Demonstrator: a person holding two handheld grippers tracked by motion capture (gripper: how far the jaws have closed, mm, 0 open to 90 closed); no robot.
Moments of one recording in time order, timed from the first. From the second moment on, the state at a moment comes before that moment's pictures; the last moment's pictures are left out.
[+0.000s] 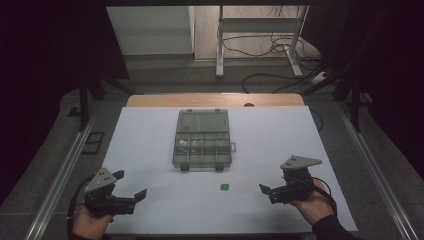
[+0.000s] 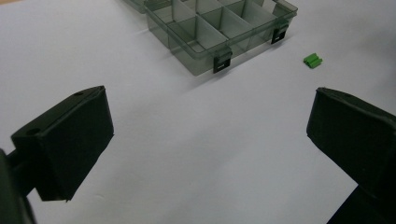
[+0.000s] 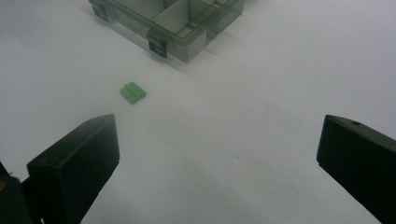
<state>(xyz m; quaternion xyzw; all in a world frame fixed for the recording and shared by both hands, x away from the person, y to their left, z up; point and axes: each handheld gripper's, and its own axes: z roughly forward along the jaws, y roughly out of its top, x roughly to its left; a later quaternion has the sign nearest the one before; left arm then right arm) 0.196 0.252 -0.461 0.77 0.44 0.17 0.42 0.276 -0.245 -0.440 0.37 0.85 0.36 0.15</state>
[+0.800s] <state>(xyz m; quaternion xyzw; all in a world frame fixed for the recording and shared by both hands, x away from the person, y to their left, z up) 0.195 0.252 -0.459 0.76 0.45 0.17 0.43 0.297 -0.212 -0.450 0.35 0.86 0.34 0.13</state>
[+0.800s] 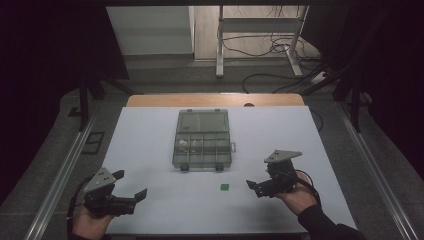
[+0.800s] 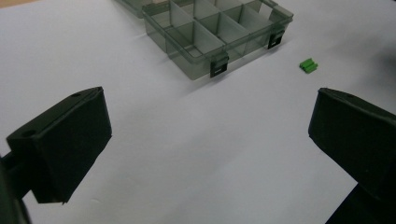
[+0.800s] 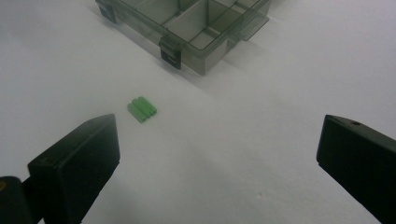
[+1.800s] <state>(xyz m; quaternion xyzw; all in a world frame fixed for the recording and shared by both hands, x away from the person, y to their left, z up) 0.194 0.253 -0.460 0.78 0.45 0.19 0.39 0.326 -0.169 -0.460 0.32 0.90 0.28 0.11</state>
